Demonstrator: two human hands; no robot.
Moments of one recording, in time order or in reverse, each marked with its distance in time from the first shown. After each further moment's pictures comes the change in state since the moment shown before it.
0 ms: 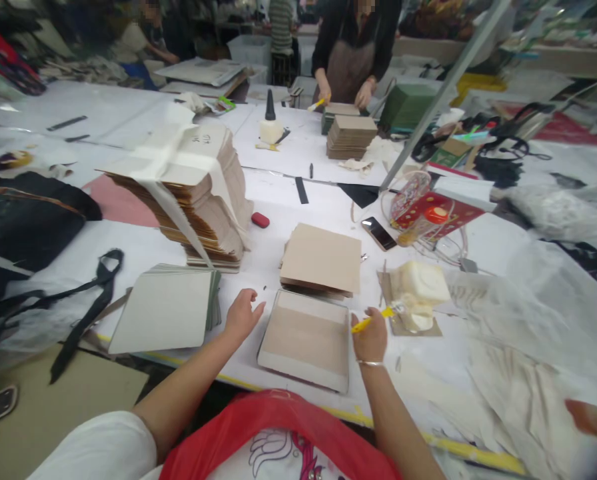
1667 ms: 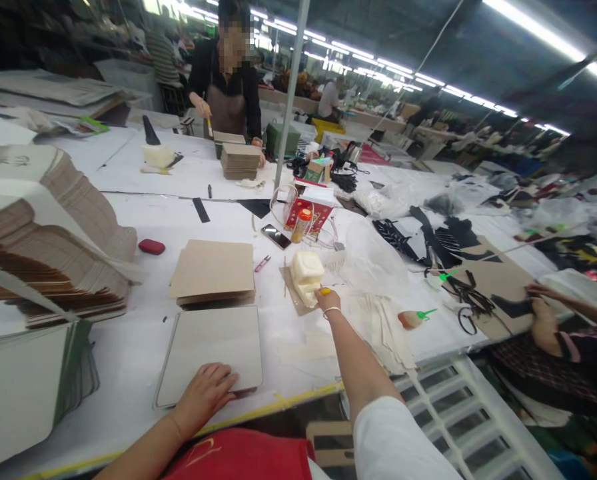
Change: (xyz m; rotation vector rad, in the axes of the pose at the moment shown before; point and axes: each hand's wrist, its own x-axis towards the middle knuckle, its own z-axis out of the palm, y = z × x) left_hand -0.121 0.096 0.080 0.136 -0.294 0.963; right_hand 0.069 0.169 -0.093 0.020 -0.329 0.600
